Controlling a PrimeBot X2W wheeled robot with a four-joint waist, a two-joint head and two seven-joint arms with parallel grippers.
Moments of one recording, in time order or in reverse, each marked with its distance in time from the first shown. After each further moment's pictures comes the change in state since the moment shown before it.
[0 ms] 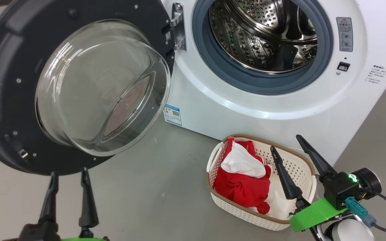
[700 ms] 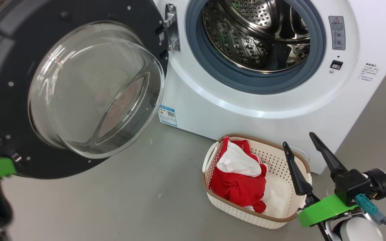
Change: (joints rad) left arm -0.335 0.038 0.338 0.095 -0.228 -0.110 -0.055; right arm 0.002 0.008 -0.061 0.011 -0.006 0.000 0.000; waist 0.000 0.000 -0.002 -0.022
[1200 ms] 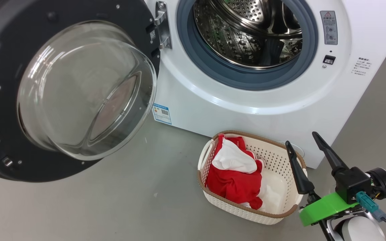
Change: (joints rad) left arm -0.378 0.091 0.122 0.562 -0.113 -0.053 0.052; right arm 0.000 0.009 -0.027 -0.001 -0.018 0.000 0.020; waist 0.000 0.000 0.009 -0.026
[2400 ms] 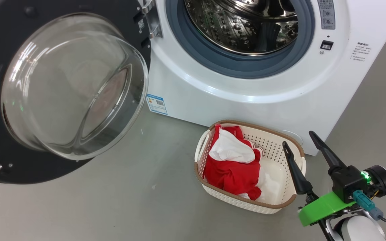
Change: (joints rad) left arm -0.275 0.115 0.136 0.552 -0.368 -0.263 0.591; right arm -0.002 -0.016 0.023 -0.023 -0.011 0.000 0.035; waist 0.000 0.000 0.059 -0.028
